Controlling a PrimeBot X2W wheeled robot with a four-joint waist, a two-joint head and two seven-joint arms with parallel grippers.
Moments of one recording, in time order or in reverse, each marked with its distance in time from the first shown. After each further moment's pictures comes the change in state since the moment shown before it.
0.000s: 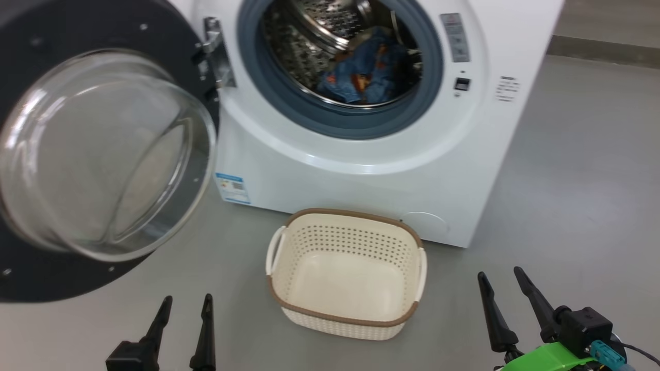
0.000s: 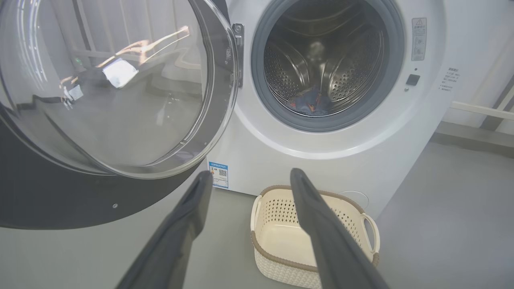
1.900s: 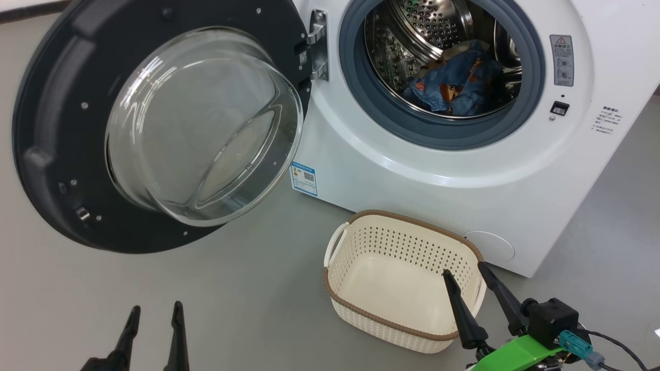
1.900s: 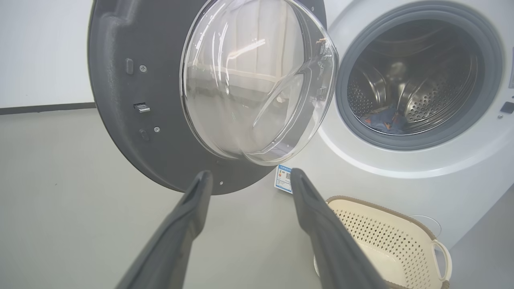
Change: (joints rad) left arm 0.067 0.000 0.094 -0.074 0.022 0.004 0.000; right arm -0.051 -0.002 0.112 0.044 0.044 0.000 0.000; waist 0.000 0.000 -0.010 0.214
